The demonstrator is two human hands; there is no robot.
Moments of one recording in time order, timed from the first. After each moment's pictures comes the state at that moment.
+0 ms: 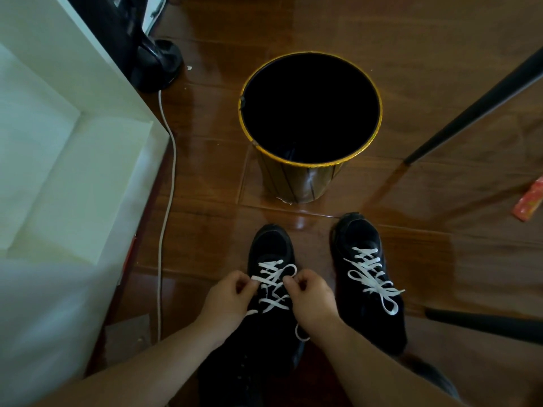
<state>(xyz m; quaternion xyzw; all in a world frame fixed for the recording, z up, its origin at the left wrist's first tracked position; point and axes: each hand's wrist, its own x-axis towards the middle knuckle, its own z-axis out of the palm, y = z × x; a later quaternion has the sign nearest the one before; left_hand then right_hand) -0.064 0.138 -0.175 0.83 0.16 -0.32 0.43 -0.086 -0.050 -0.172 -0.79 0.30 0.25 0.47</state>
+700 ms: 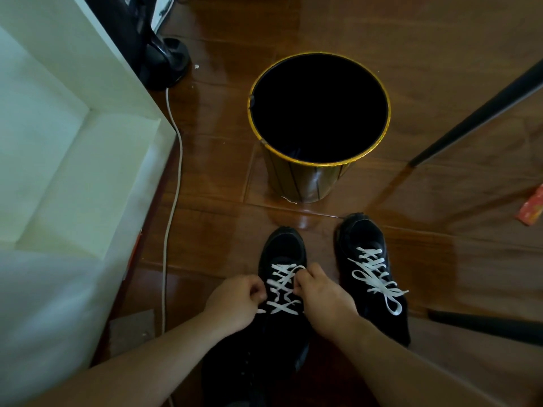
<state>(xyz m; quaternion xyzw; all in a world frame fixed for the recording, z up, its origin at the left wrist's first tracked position) -0.053 0.141 -0.172 0.88 -0.02 -0.39 0.27 -0.084 -0.071 -0.174 -0.93 0.00 0.30 0.23</state>
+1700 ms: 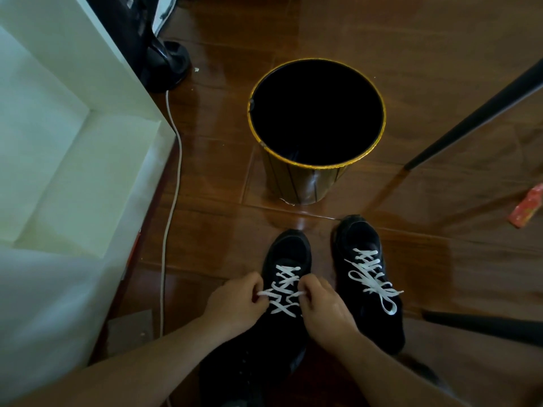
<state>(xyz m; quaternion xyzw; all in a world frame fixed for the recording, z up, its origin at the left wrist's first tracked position) -0.061 0.137 -0.170 0.90 -0.07 -0.35 0.24 -0.110 -0.073 -0.165 -0.89 0.11 0.25 0.35</state>
